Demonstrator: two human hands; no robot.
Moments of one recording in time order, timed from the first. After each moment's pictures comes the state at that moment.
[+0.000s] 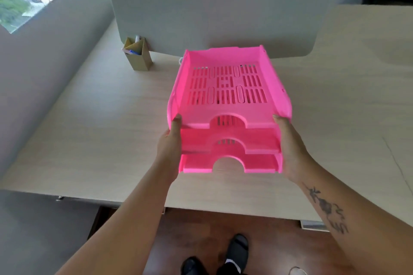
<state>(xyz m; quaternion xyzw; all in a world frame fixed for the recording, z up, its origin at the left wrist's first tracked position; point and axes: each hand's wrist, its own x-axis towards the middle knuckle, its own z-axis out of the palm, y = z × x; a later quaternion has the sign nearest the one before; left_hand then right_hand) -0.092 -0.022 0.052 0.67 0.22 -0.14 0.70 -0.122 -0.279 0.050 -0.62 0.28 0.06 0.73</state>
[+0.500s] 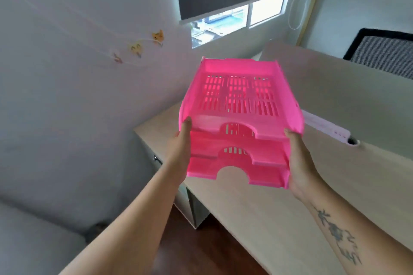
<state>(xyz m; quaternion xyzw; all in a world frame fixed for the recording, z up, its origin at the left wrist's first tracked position) -0.168 0.118 0.129 0.56 0.39 0.15 0.71 -0.058 -0.108 0.107 -0.65 0.05 0.20 0.73</state>
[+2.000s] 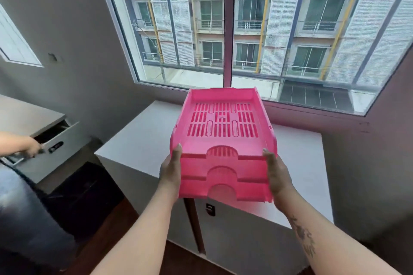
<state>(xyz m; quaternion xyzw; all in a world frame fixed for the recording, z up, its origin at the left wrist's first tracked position) -0.937 0.259 0.135 0.29 0.65 0.52 0.47 -0.700 0.294 0.119 -0.52 -0.41 0.57 0.49</state>
